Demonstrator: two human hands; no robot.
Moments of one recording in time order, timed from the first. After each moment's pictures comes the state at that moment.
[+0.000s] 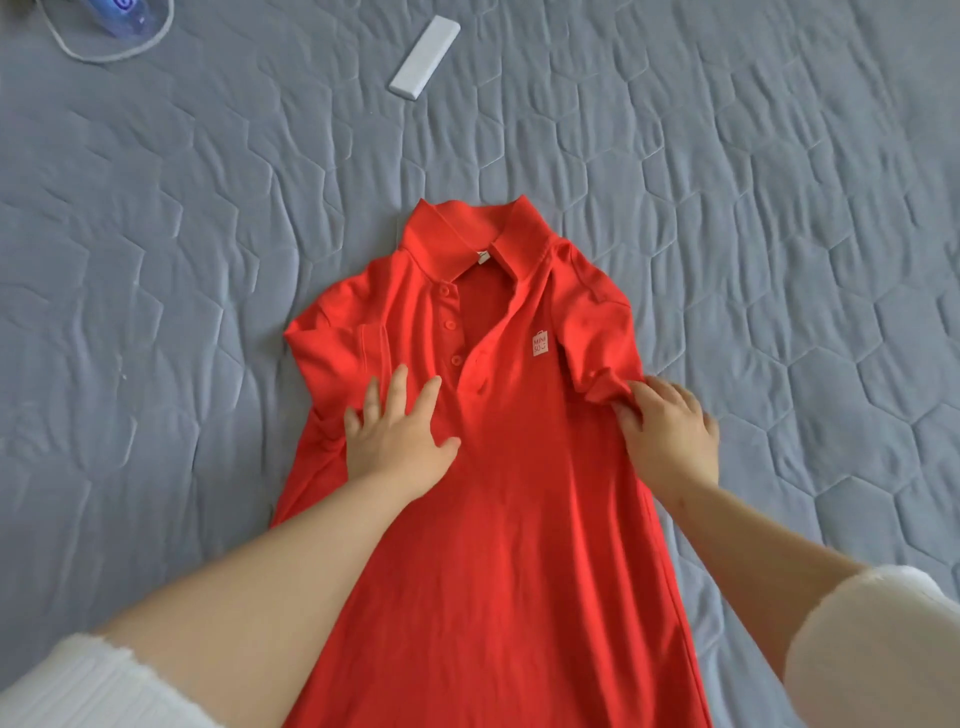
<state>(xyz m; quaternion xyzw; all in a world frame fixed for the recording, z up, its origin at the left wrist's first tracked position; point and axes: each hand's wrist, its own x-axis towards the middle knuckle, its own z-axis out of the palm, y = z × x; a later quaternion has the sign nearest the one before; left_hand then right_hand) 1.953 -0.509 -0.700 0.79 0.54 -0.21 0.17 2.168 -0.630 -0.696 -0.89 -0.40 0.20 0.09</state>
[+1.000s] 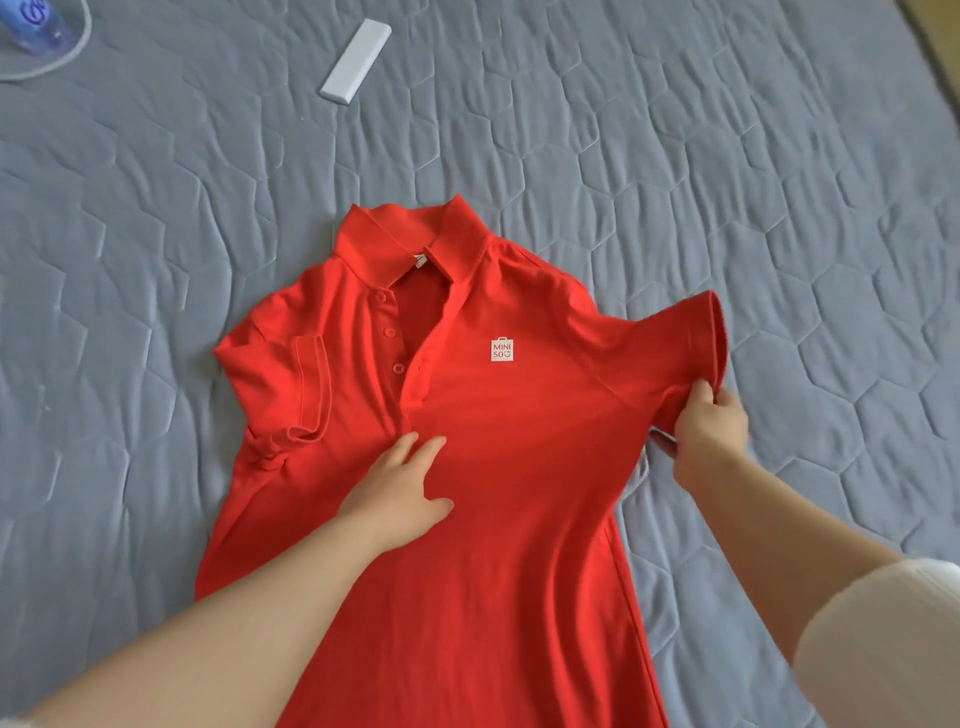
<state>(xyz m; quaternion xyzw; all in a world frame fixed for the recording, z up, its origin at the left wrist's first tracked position) 1.977 -0.547 -0.711 0.77 0.46 -0.26 0.35 2.236 -0.651 -0.714 -0.84 0.12 0.25 0.46</state>
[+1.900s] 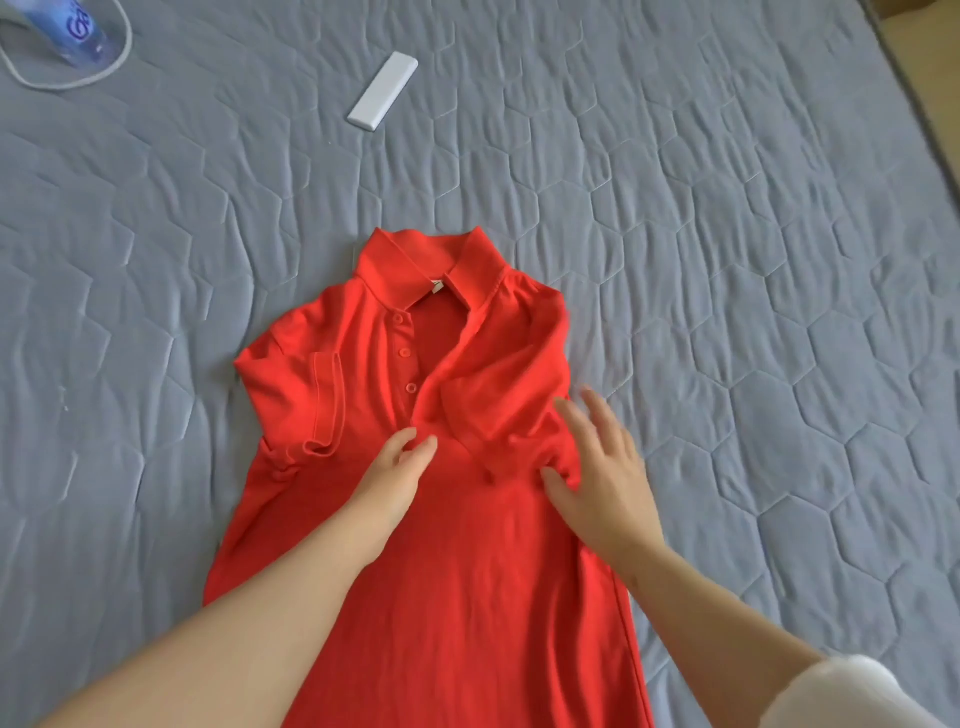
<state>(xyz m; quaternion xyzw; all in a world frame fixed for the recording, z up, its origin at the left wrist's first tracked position) 1.989 -0.534 -0.686 0.46 0.63 0.02 0.62 2.159 -0.652 -0.681 -0.82 -0.48 0.23 0.22</state>
